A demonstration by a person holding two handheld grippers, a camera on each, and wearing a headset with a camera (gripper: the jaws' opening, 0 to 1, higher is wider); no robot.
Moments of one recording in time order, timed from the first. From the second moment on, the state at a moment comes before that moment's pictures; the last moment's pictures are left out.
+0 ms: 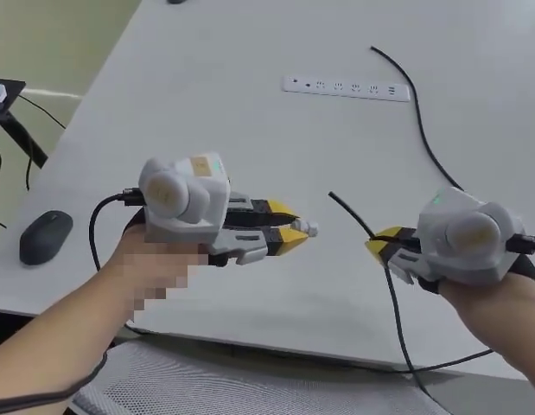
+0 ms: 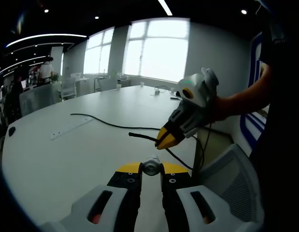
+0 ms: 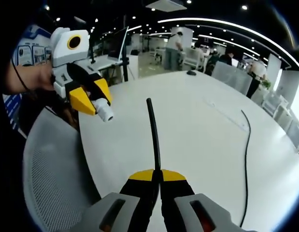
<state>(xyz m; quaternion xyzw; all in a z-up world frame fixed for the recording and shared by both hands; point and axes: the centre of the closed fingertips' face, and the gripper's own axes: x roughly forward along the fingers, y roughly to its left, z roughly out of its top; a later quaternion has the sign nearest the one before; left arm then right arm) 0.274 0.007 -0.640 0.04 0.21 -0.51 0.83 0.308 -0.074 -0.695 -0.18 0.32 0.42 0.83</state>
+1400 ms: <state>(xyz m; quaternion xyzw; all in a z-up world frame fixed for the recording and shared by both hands) 0.254 0.062 -0.697 0.02 0.21 -0.53 0.82 0.366 0.008 -0.704 -0.24 0.35 0.42 0.81</state>
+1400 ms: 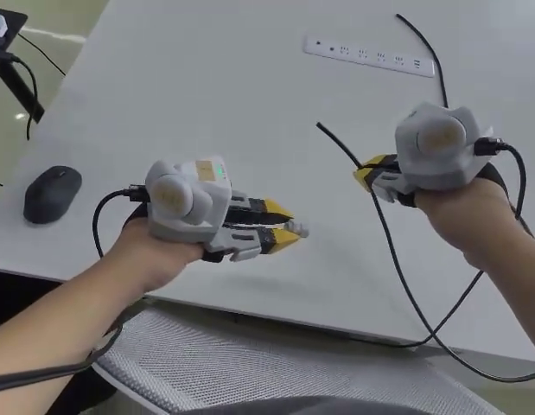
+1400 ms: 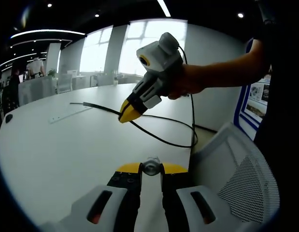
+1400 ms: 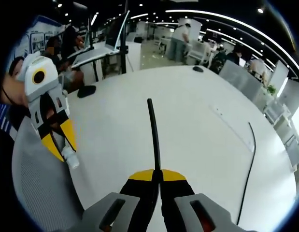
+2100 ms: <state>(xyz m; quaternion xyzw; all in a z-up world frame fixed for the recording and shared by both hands) 0.254 0.094 -0.722 0.00 0.24 -0.53 0.81 0.389 0.070 -0.720 -0.28 0.34 0.45 0.77</state>
